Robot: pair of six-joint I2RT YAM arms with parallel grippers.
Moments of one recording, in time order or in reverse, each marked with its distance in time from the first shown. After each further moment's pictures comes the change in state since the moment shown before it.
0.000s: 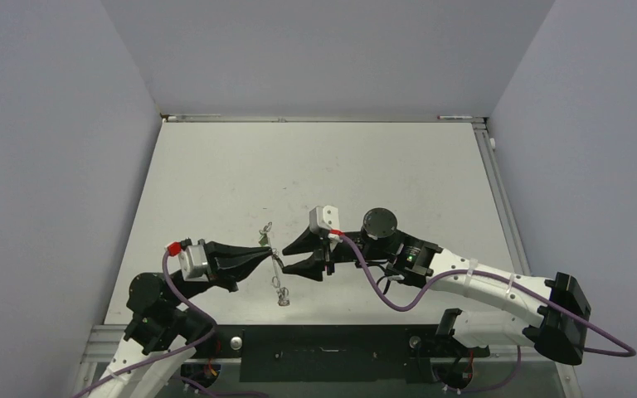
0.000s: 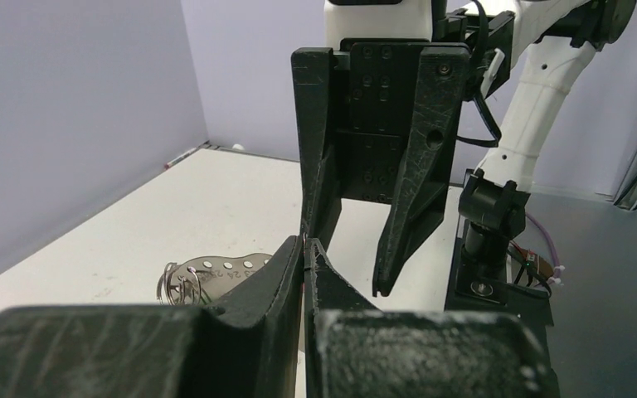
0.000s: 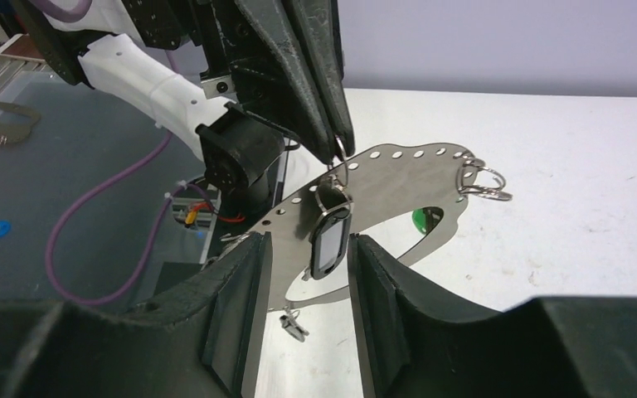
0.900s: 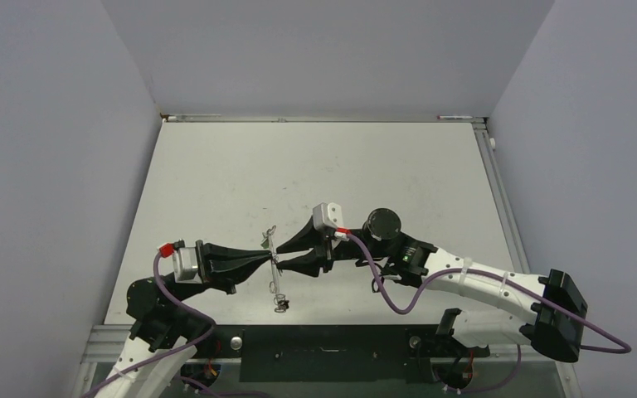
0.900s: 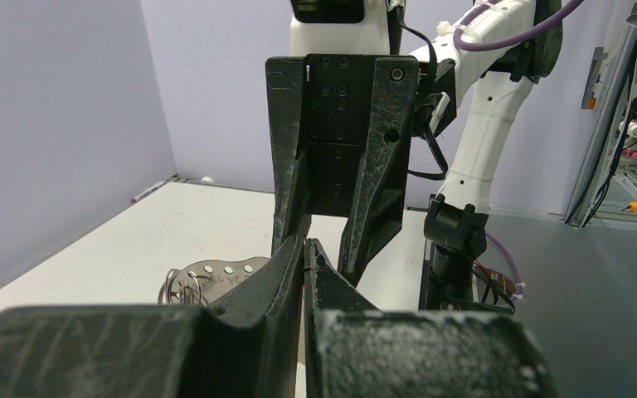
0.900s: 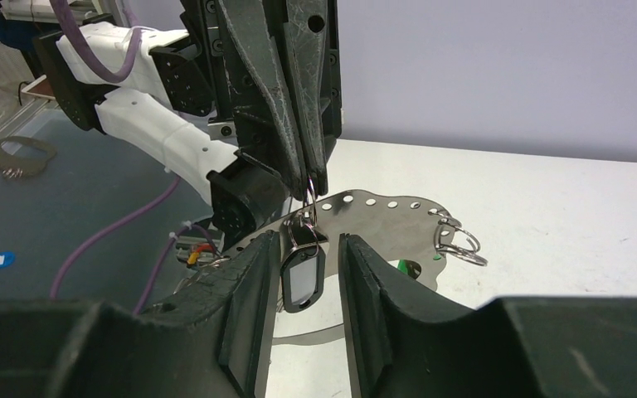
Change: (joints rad) left arm 0.060 0.006 -0.050 0.218 0.112 -0.161; right arm 0.000 0.024 -0.013 0.184 -0.031 0.044
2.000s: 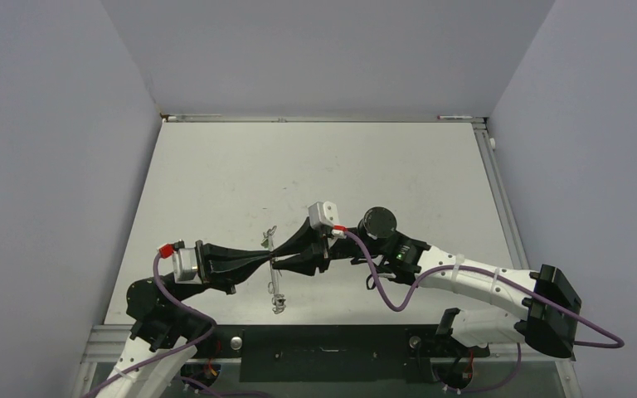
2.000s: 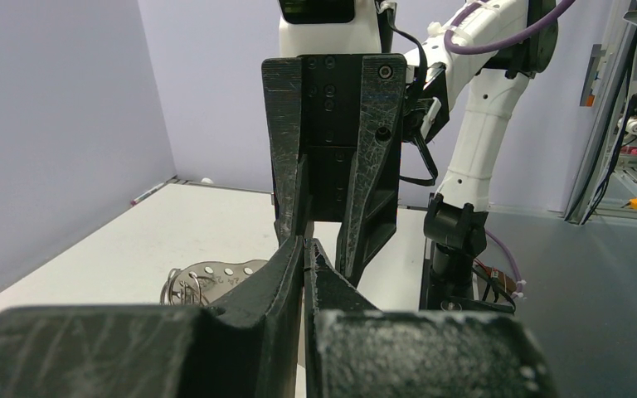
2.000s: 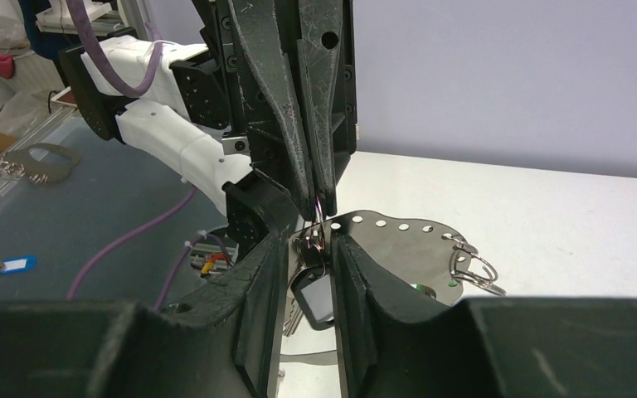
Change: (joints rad) left arm 0.012 0.001 -0.004 0.016 0.017 -0.006; right arm 0.000 0.048 0.011 0.078 -0.050 0.045
